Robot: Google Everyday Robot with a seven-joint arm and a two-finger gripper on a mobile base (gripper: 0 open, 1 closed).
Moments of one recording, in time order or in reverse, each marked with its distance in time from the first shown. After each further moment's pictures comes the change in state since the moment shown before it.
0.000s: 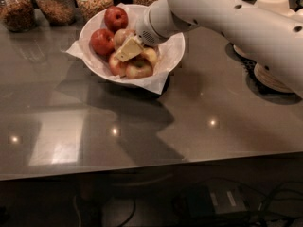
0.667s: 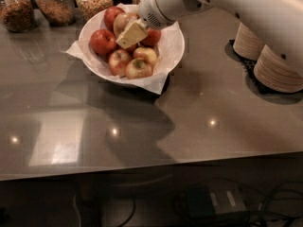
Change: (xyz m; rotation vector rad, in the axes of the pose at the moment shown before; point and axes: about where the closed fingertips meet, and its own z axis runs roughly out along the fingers) arm -0.033 -0.011 -0.036 0.013 -0.042 -0.063
